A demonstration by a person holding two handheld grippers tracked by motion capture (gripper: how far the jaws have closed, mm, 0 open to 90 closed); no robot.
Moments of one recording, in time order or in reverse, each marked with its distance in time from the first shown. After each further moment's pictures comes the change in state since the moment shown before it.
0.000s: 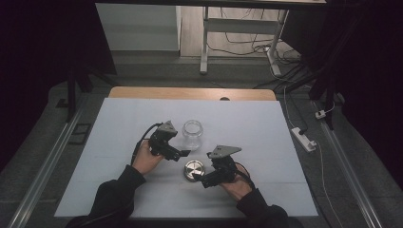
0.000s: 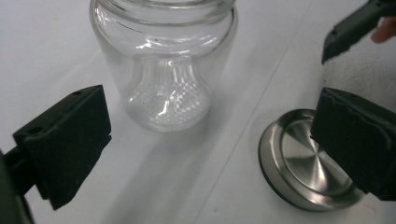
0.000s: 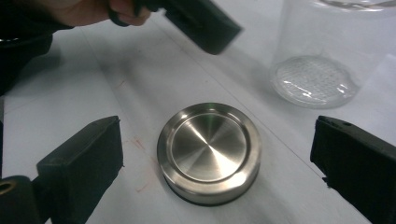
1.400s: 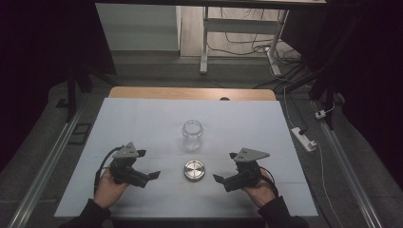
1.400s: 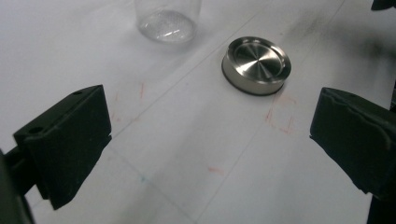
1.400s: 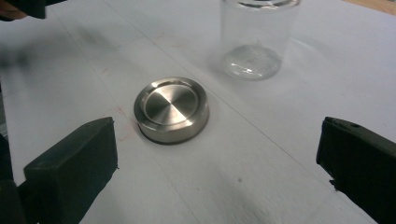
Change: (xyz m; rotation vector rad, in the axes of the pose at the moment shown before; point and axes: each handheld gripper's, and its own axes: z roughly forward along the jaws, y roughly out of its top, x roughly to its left) left arm -0.042 -0.082 -0.097 -0.076 0.071 -0.096; right arm -0.013 -0.019 -0.065 -0.044 -0.097 0.010
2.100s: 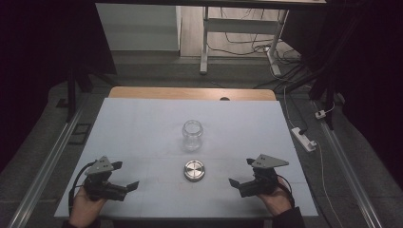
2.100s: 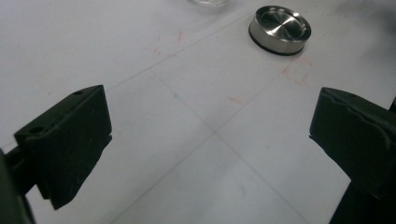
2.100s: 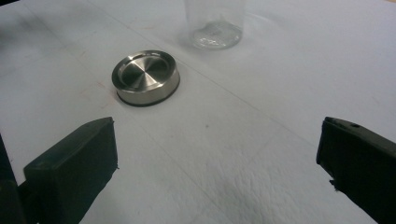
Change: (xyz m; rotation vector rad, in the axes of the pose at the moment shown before) left arm -0.005 -0.050 -0.050 -0.009 0.112 -0.093; right arm -0.009 -0.025 -0.040 0.014 -0.085 0.064
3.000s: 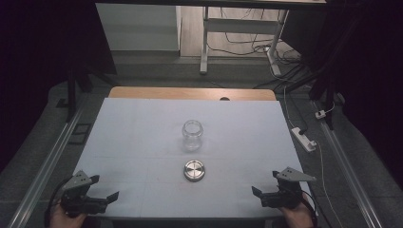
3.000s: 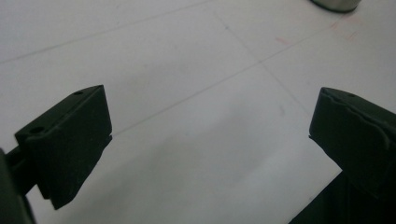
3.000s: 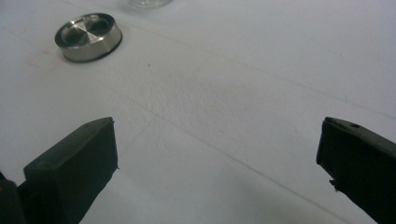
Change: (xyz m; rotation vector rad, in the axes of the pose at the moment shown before) left arm 0.009 -0.049 -0.033 0.060 0.130 -0.119; right arm -0.016 -0.046 -0.051 0.035 -0.169 0.135
